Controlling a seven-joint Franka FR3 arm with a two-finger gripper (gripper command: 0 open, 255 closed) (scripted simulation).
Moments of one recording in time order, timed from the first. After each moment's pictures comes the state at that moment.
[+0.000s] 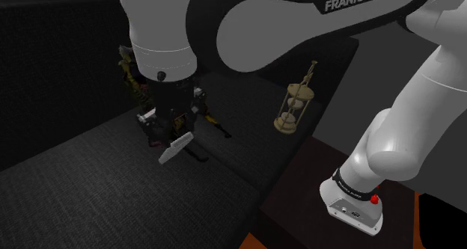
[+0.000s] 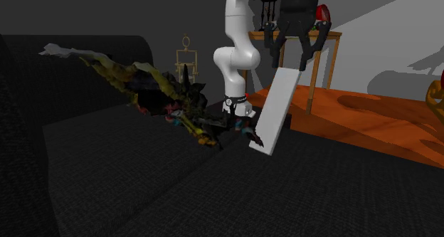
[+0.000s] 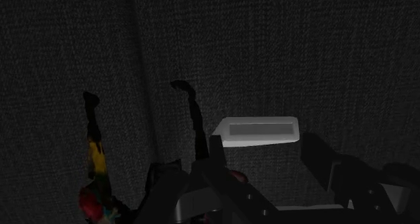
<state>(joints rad) 0.07 0.02 0.75 -1.79 -0.08 1.83 0.87</state>
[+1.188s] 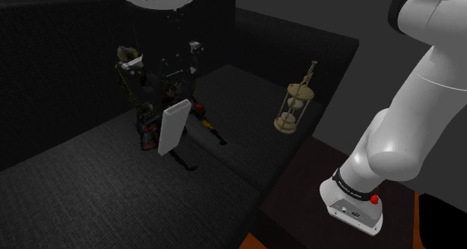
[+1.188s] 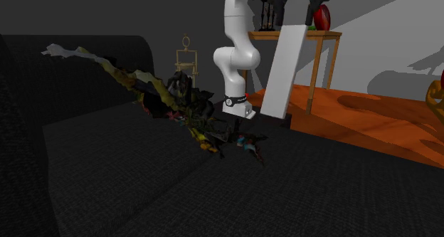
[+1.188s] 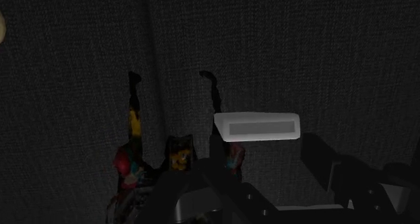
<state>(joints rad) 0.08 0.06 0.76 -1.51 -0.11 1.58 0.88</state>
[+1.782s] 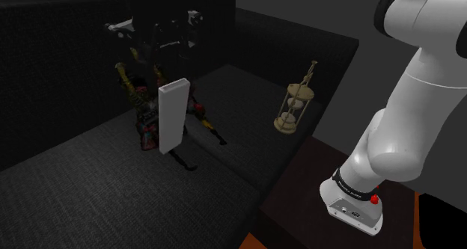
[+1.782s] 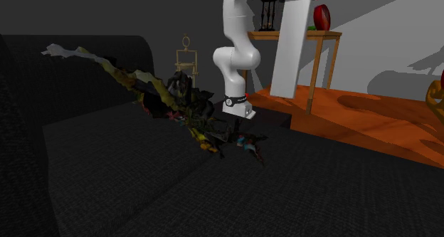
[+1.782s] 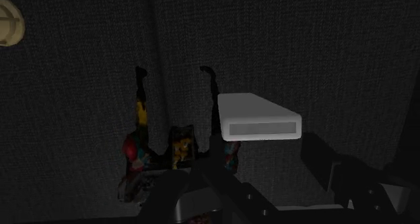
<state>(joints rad) 0.12 0.13 0.78 -1.32 -0.16 1.43 0.90</state>
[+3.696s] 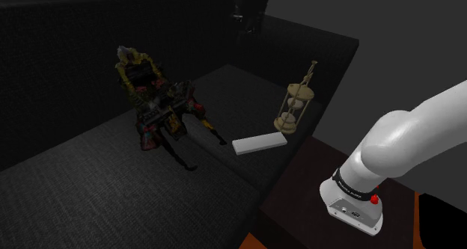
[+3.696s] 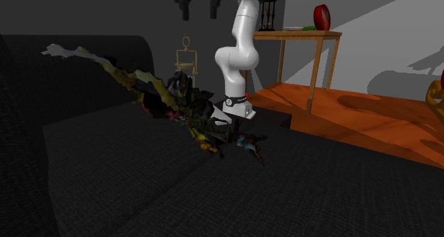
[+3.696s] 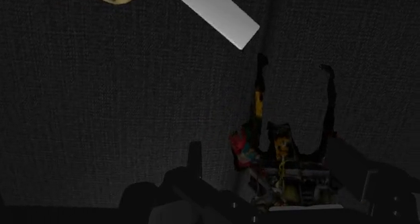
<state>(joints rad) -0.12 -0.38 0.36 -1.91 0.14 1.64 0.08</state>
